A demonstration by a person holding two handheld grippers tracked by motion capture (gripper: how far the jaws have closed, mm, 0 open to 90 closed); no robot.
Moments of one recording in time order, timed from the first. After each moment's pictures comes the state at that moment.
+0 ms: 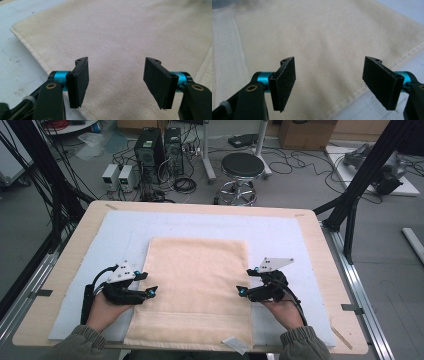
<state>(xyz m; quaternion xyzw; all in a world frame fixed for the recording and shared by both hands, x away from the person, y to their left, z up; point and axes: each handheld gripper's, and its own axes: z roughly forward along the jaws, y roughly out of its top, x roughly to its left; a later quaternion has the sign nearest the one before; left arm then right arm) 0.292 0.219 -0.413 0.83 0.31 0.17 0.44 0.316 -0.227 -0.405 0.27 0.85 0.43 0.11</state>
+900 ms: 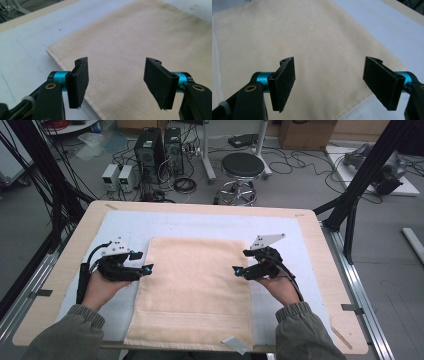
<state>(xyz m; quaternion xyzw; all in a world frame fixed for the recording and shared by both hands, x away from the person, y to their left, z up) 0.342 0.232 -0.371 0.81 0.33 0.18 0.44 0.366 -0.211 -0.370 0.26 0.87 0.41 0.12</state>
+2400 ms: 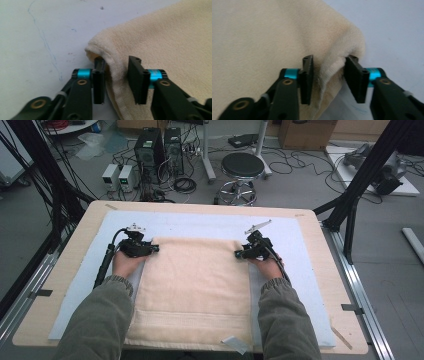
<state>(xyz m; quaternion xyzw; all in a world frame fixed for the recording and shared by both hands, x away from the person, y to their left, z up) 0.448 0.225 -0.442 0.78 0.45 0.14 0.40 0.464 -0.215 -0.434 0.35 0.87 0.35 0.08</state>
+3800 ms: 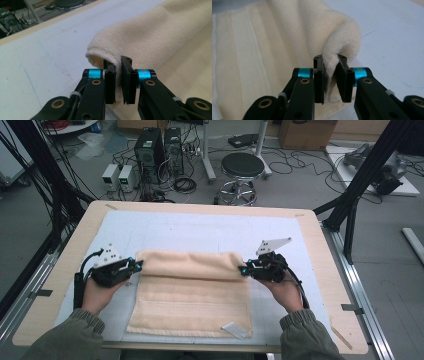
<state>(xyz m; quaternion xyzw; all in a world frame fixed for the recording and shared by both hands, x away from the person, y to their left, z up) 0.309 0.251 -0.403 0.79 0.33 0.23 0.46 0.348 -0.224 -0.374 0.25 0.87 0.42 0.09</state>
